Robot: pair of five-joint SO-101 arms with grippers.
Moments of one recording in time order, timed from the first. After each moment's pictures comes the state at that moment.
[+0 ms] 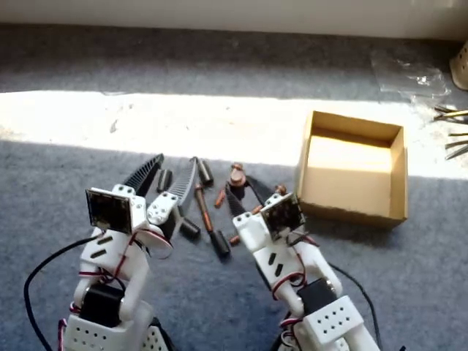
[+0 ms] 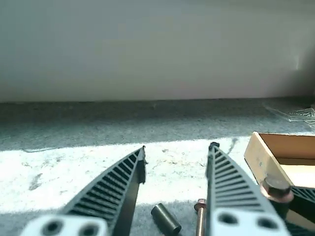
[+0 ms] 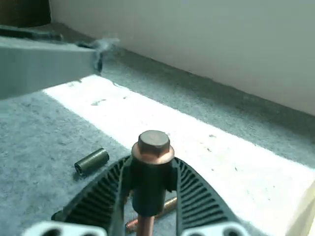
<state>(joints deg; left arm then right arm) 8.6 -104.0 87.9 31.8 10.3 -32.0 -82.2 96.0 4.7 8.0</state>
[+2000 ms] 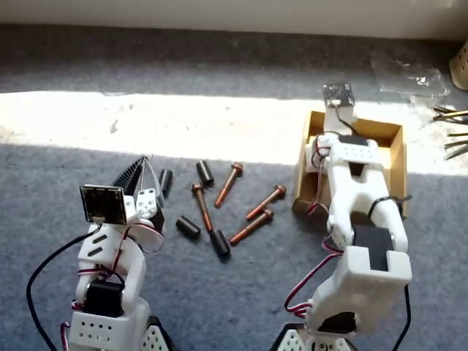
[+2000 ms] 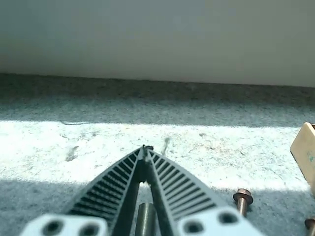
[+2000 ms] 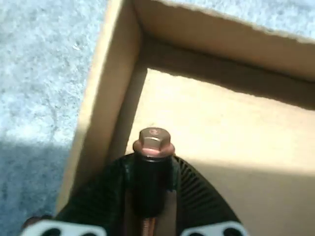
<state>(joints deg) 1.1 -104.0 94.4 29.1 10.3 0.2 12.8 17.1 40.4 12.4</state>
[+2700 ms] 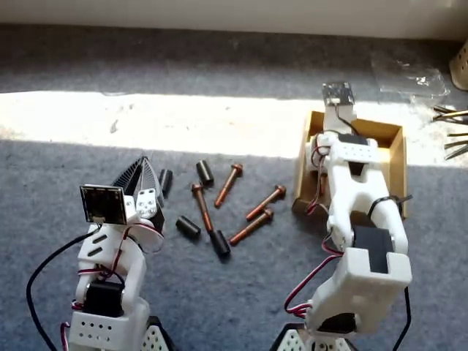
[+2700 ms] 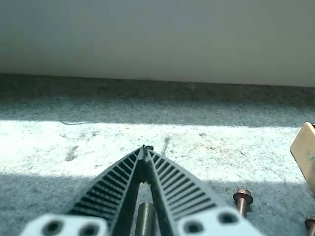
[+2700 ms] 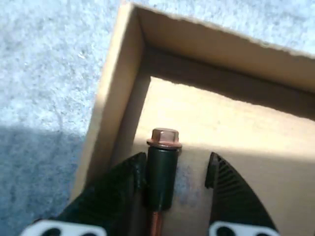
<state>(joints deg) 1.1 -104.0 94.4 29.1 10.3 0.1 10.8 16.8 40.4 12.5</state>
